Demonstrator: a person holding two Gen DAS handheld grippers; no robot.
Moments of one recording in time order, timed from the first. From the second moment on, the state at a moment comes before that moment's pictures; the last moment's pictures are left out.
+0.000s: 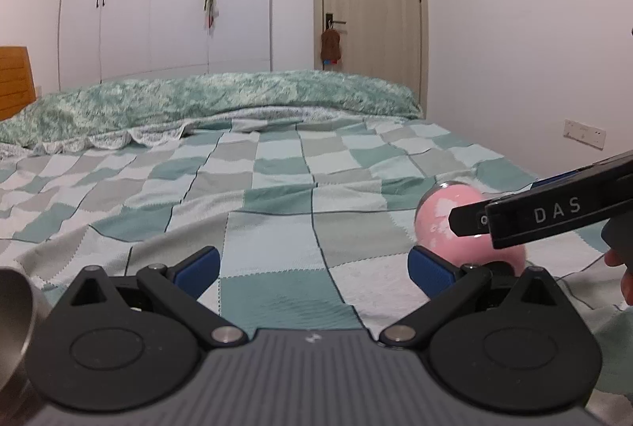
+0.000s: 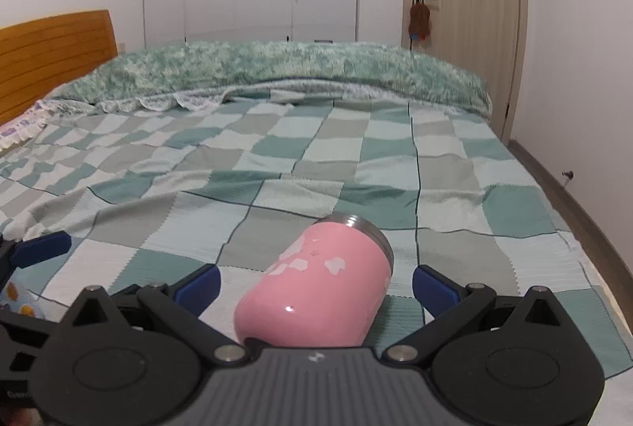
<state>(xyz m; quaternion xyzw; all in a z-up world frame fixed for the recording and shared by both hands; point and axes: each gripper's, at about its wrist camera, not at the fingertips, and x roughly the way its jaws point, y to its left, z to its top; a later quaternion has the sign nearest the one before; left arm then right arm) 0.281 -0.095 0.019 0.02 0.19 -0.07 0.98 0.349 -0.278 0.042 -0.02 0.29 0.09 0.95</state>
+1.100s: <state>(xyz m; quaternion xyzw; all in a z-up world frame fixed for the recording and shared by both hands) 0.337 -0.065 0.014 0.05 0.23 -0.13 0.96 0.414 -0.264 -0.004 0.03 0.39 0.06 0.92</state>
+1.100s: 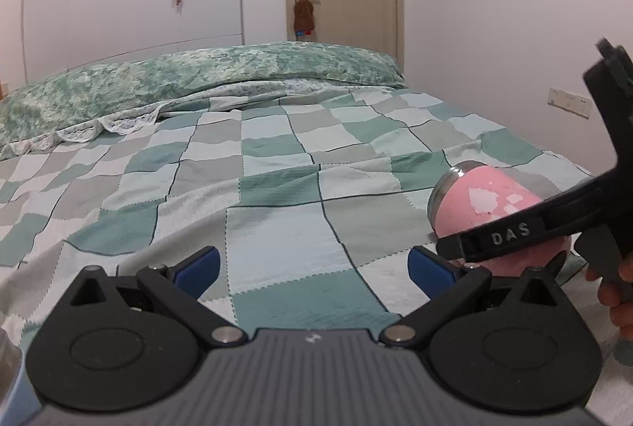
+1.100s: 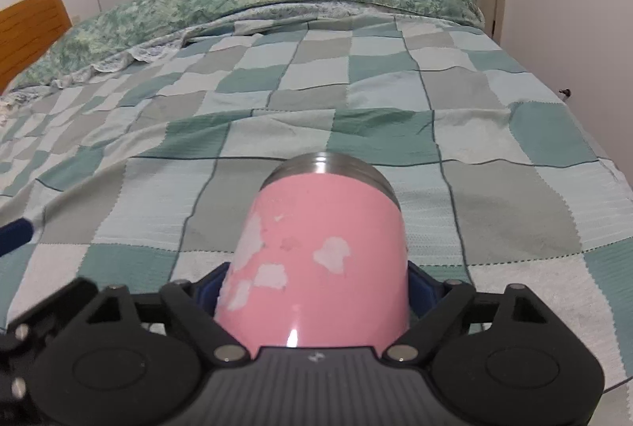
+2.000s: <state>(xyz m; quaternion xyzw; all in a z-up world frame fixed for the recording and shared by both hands) 0.321 -0.040 0.061 0.09 0.19 -0.17 0.96 0.334 -0.263 0.041 0.06 0.30 0.06 0.95</state>
